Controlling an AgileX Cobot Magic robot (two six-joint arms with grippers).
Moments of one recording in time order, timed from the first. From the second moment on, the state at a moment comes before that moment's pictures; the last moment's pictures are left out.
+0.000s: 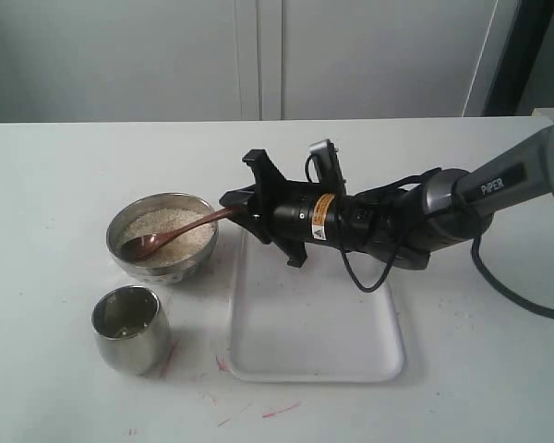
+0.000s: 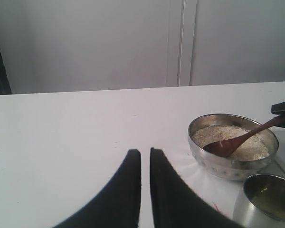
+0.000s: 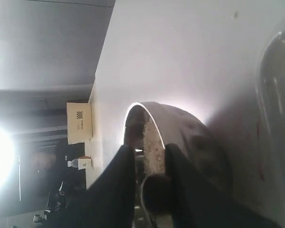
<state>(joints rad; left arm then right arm) 0.00 0.00 0.00 -0.06 -0.10 -0.05 0.32 2.16 -1.13 -0.77 -0.78 1.90</state>
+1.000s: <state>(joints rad) 0.00 0.00 0.00 -0.06 -0.10 -0.05 0.32 2.10 -1.16 -0.78 -0.77 1.64</state>
